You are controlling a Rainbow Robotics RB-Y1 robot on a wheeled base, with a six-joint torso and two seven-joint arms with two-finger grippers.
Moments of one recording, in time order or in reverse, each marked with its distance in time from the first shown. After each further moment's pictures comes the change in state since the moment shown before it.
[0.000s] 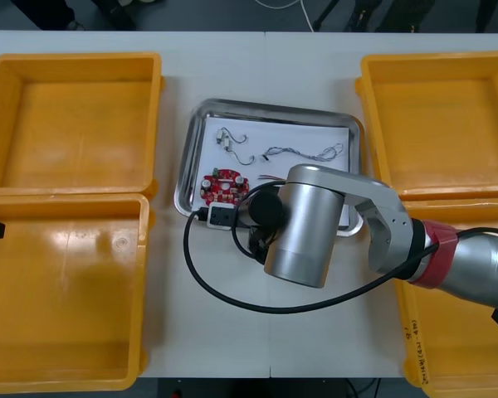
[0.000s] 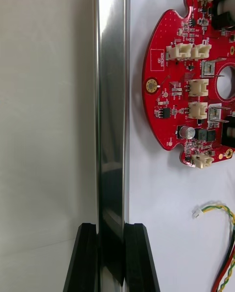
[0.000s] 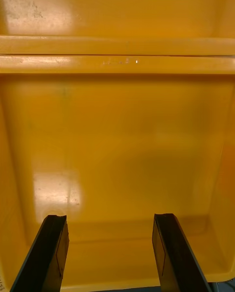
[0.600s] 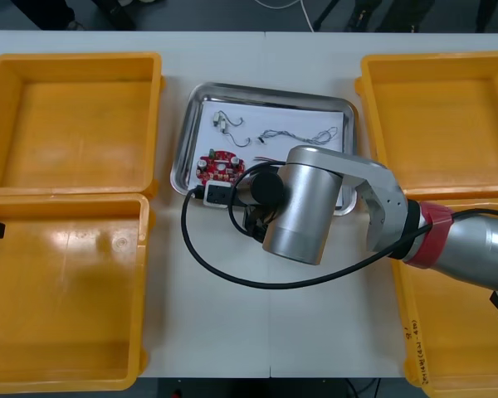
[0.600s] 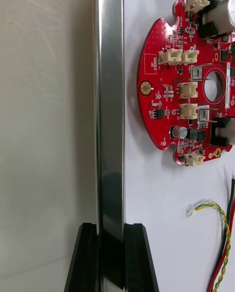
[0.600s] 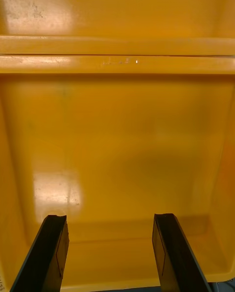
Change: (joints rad) right arm -0.064 0.002 0.000 0.096 -0.003 -0.119 0.000; left arm 0.000 0.000 0.000 0.000 0.000 0.000 0.000
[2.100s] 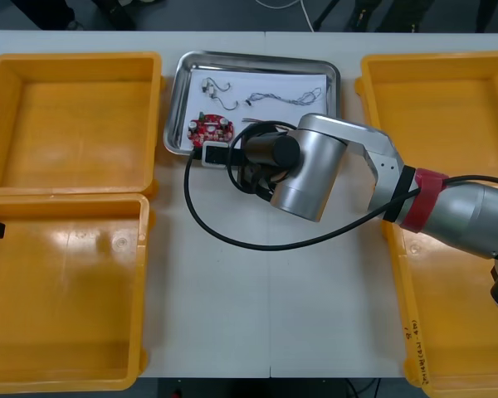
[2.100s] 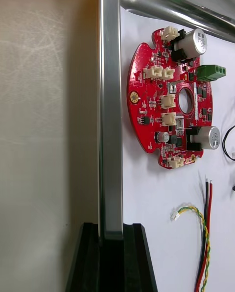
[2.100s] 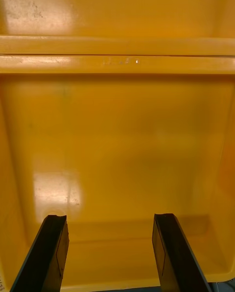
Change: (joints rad) right arm -0.101 0.009 0.000 0.268 -0.001 -0.386 0.119; left arm 0.000 0.000 0.000 0.000 0.000 0.000 0.000
